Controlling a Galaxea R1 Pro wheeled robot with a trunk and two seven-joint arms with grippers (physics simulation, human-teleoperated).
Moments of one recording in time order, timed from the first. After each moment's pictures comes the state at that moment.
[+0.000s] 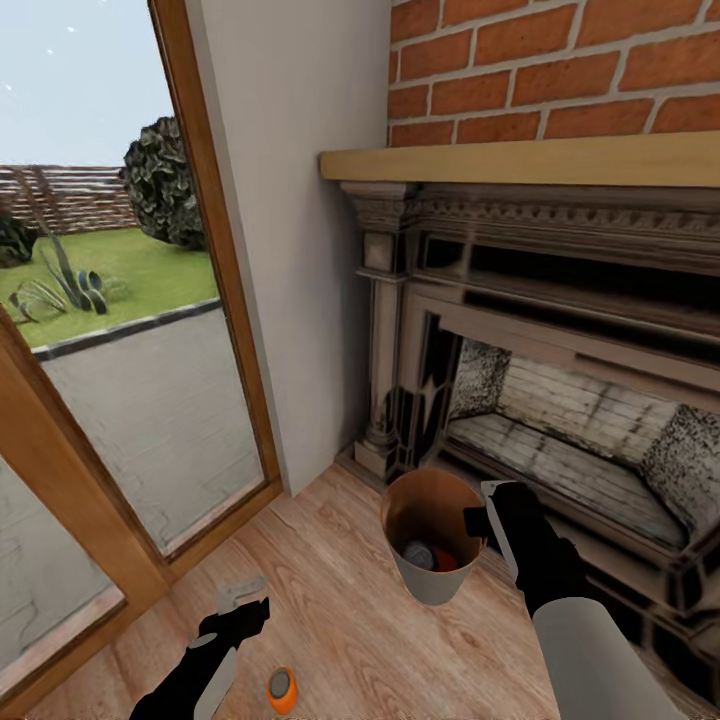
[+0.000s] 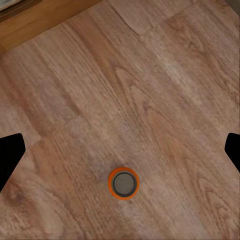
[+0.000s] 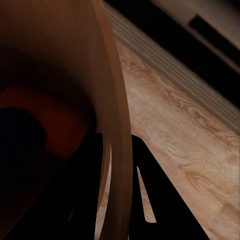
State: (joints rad) left arm -0.44 -0.04 0.00 -0.53 0.22 0.07 0.17; right arm -0.67 0.05 -0.09 -0.98 0.16 1.01 -0.02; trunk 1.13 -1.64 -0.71
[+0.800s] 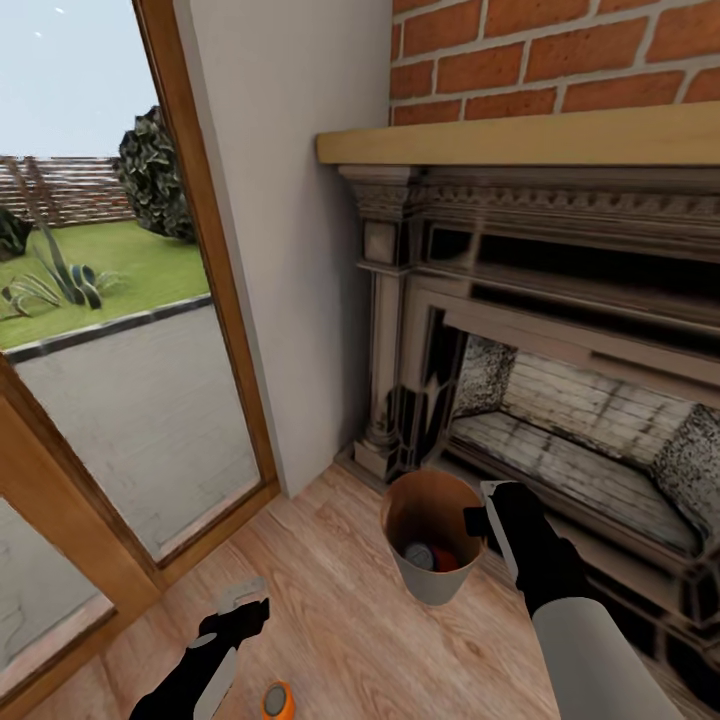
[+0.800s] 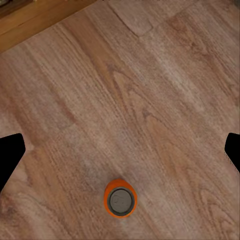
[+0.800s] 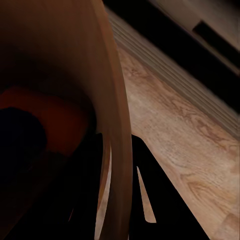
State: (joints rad) left arm -0.44 -0.04 0.00 -0.53 0.22 0.07 0.17; right arm -0.67 0.05 -0.09 -0.98 0.17 1.01 -0.02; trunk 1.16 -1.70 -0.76
